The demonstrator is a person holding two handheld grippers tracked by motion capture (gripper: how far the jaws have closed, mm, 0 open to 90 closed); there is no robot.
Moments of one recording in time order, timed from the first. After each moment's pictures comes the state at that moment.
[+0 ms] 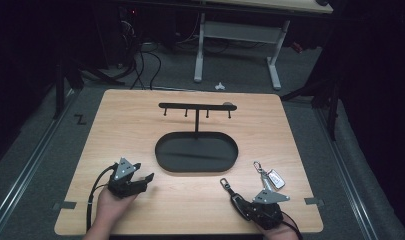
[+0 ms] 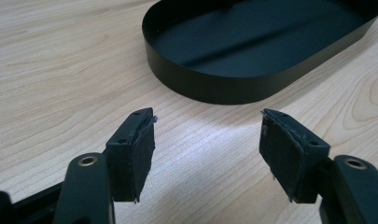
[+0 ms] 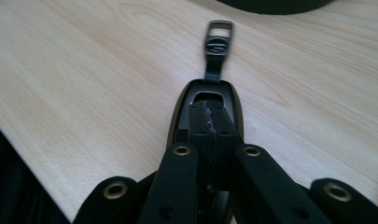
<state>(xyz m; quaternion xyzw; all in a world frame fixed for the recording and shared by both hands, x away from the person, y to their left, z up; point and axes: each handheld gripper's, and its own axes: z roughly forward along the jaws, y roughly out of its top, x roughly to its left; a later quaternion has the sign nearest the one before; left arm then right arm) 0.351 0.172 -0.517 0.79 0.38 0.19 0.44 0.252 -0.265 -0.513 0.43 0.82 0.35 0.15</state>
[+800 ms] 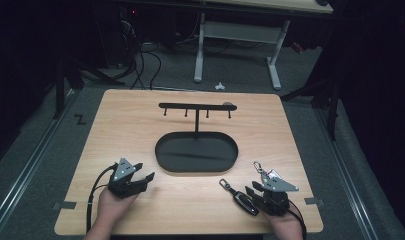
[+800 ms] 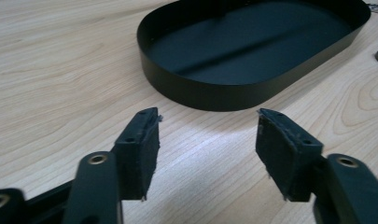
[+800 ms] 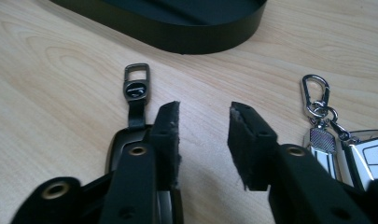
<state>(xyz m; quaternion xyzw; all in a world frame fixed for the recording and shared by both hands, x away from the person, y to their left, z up) 0.350 0.169 -0.517 0.79 0.37 0.19 0.45 0.279 -0.283 -0.505 0.46 0.78 0.36 0.22</state>
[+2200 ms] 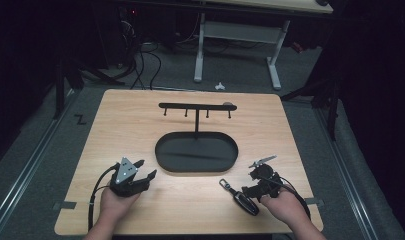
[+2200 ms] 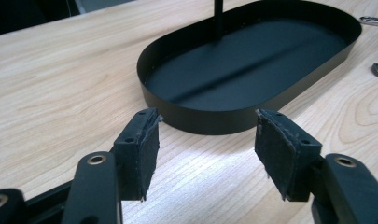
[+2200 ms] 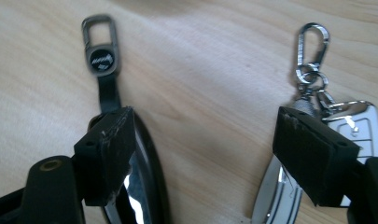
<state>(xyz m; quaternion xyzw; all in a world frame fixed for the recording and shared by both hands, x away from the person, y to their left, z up) 0.344 0.163 -0.507 0.78 0.34 0.24 0.46 0.329 -0.254 -0.469 0.51 0.84 0.13 0.12</state>
